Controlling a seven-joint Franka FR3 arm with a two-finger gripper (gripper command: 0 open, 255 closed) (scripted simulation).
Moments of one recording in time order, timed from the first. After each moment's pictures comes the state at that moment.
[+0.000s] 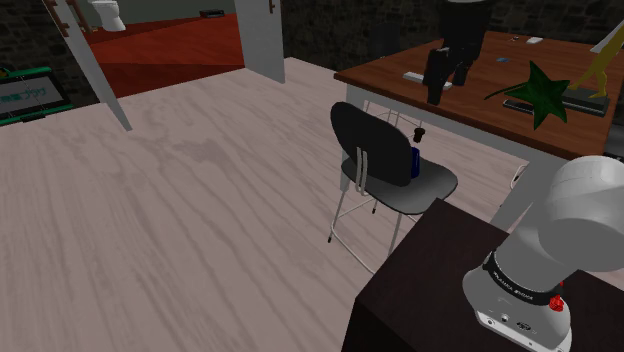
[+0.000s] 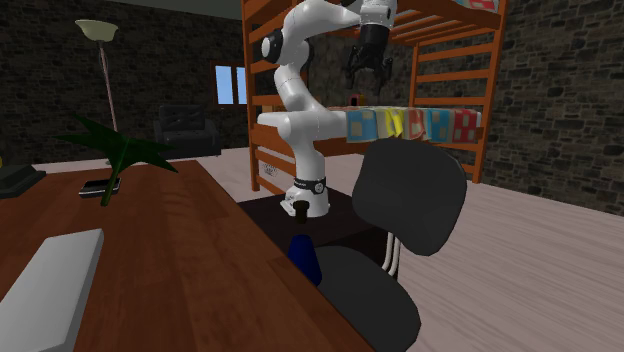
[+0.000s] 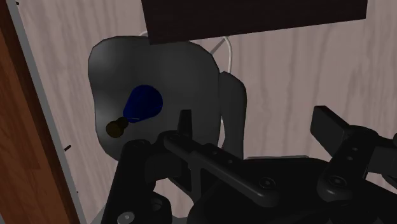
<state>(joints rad) -0.01 -0.80 0.07 -2.32 -0.10 1.46 0.13</state>
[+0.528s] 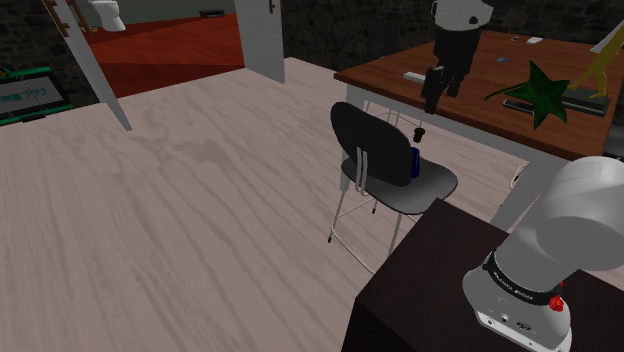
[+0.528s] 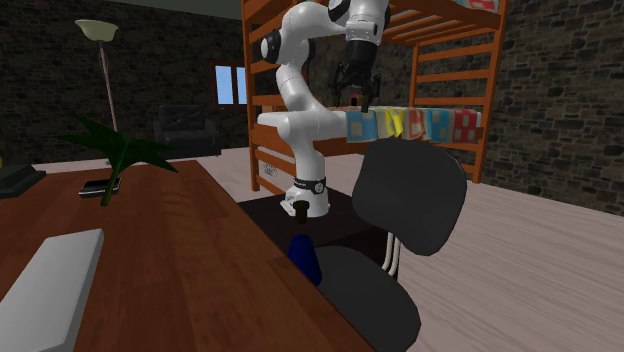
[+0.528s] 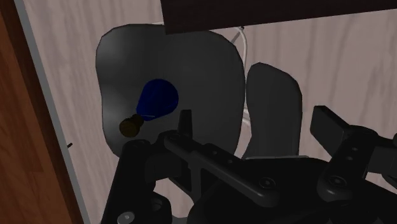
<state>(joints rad) -0.05 -0.77 -0.03 -2.43 -0.18 1.62 0.02</state>
